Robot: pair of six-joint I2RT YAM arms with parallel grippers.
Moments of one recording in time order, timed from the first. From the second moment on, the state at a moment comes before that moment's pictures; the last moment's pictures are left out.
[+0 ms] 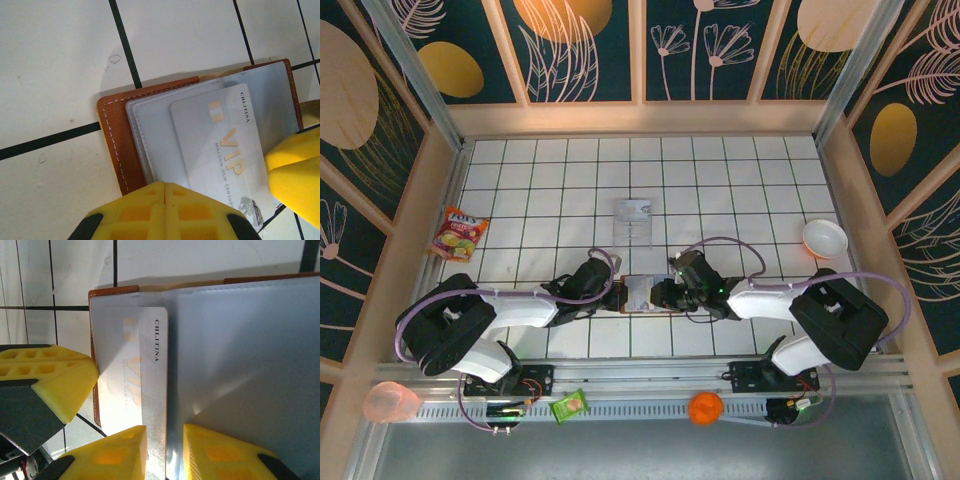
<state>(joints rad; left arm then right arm) -0.86 1.47 0.44 0.22 0.09 -0.73 0.84 1.44 0.45 0.17 -0.30 0.94</state>
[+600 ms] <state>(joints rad) -0.85 1.48 0.44 0.23 0.10 -0.72 0.79 1.38 0.42 0.17 -0.32 0.94</state>
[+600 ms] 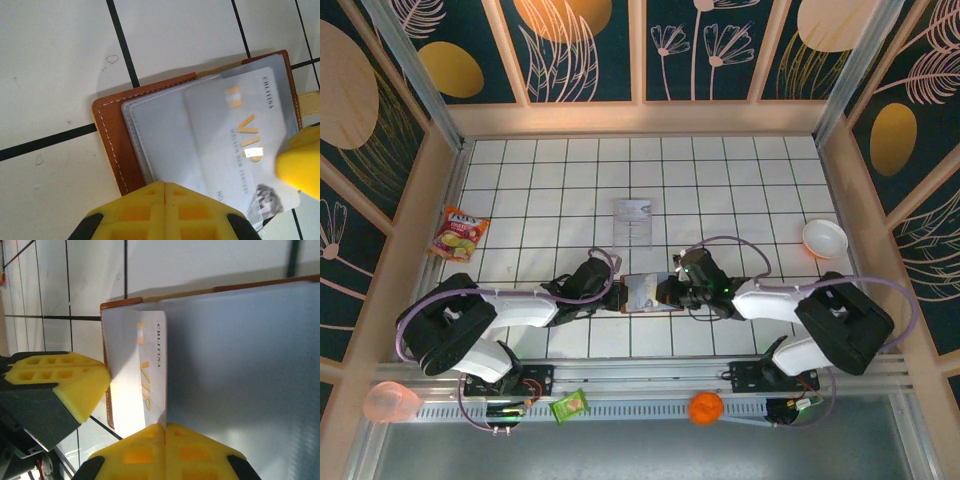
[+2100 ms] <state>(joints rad) -0.78 1.24 0.48 -0.16 0.14 -0.69 0.65 2.01 1.94 -0.95 -0.13 -0.67</state>
